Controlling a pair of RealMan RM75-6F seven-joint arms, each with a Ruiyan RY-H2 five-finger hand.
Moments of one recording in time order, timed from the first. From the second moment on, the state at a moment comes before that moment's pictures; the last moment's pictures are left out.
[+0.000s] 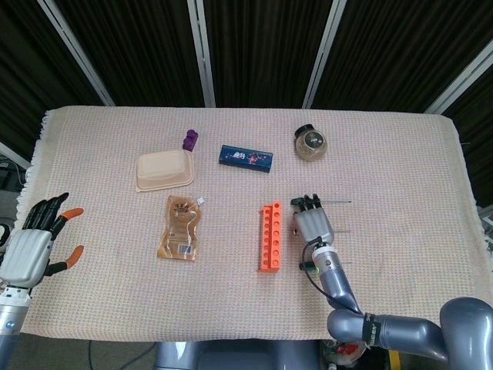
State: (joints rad) left arm -0.19 -1.07 -0.08 -1.82 1.49 1.41 0.06; right arm 0.79 -1.67 0.18 -1.52 -0.65 1.11 -1.00
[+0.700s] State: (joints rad) left arm -0.19 -1.07 -0.08 -1.82 1.48 1.41 0.06; right arm 0.81 -1.72 0.16 -1.45 -0.64 1.10 -0.96
